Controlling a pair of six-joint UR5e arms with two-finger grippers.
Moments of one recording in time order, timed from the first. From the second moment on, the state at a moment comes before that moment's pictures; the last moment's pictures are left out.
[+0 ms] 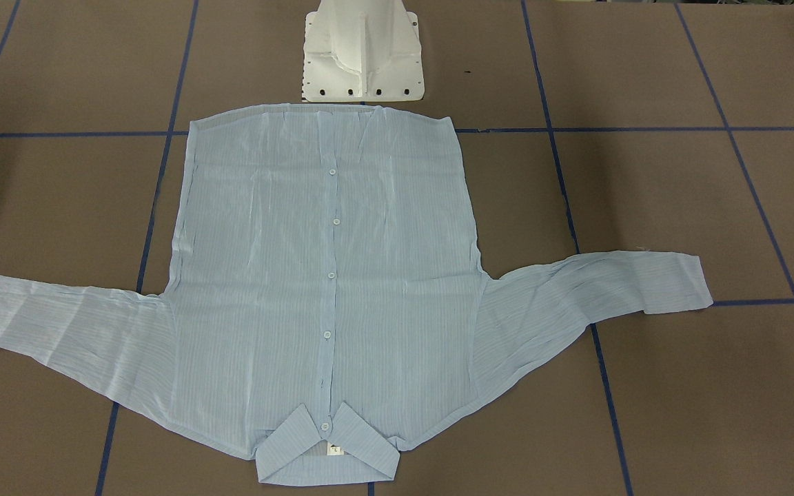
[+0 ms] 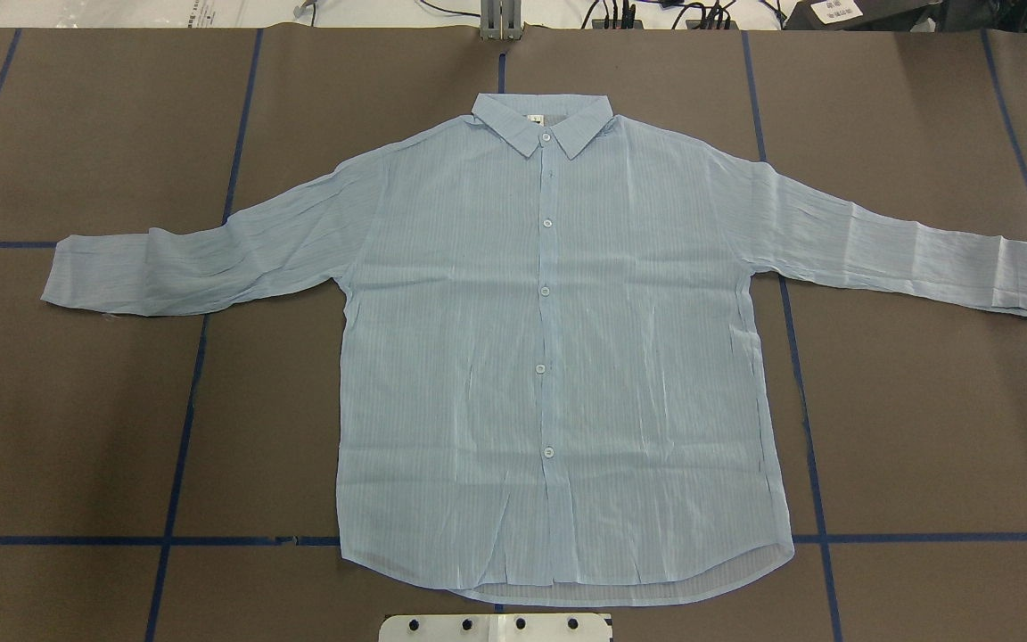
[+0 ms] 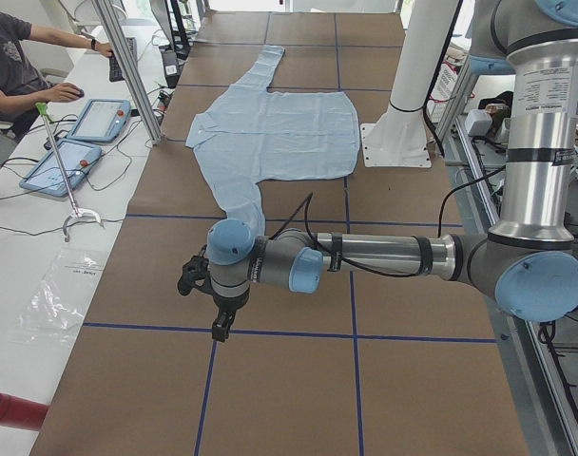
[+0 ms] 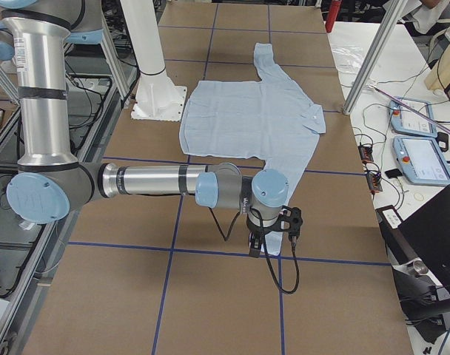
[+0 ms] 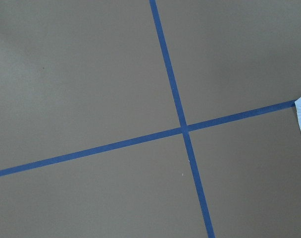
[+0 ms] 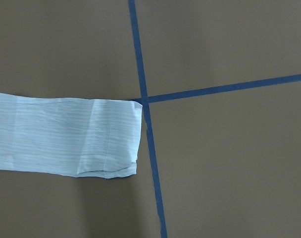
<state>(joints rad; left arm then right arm) -1.57 -1.57 -1.59 -1.75 -2.29 0.10 1.61 -1.56 1.63 -1.68 2.38 0.10</state>
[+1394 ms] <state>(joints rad) -1.51 -1.63 -1.58 -1.79 -2.30 0.10 1.59 -1.52 1.64 -1.68 2.38 0.10</state>
